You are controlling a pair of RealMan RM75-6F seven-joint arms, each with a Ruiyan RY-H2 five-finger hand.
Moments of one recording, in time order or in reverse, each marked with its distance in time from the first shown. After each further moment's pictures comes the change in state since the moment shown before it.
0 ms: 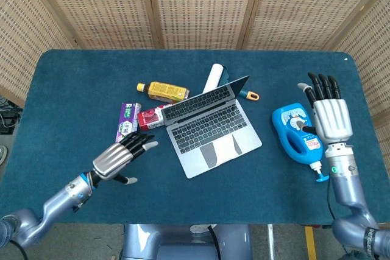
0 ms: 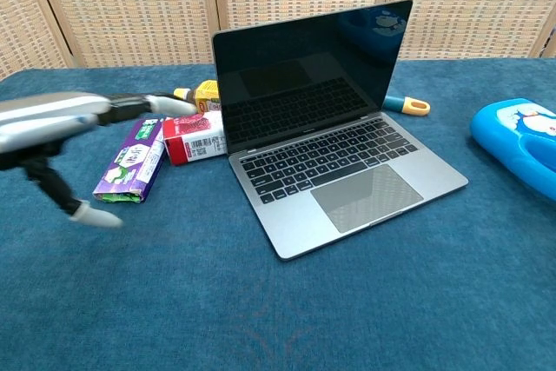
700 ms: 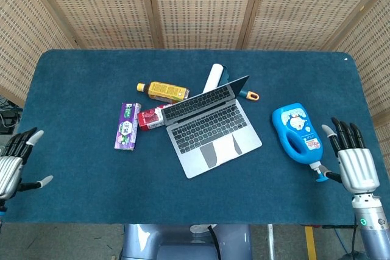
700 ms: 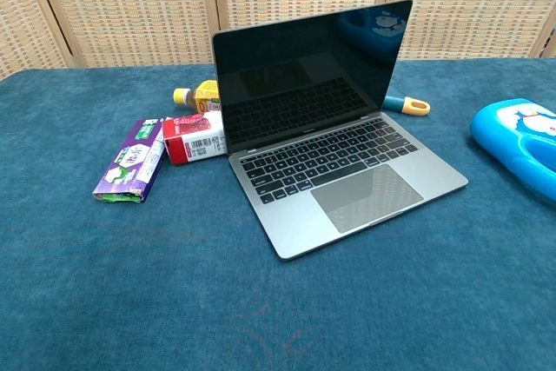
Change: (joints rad) left arm 0.442 0.202 0.001 0.005 -0.212 0.345 -0.099; right arm -0.275 0.001 -0.198 0.080 -0.256 0.216 0.166
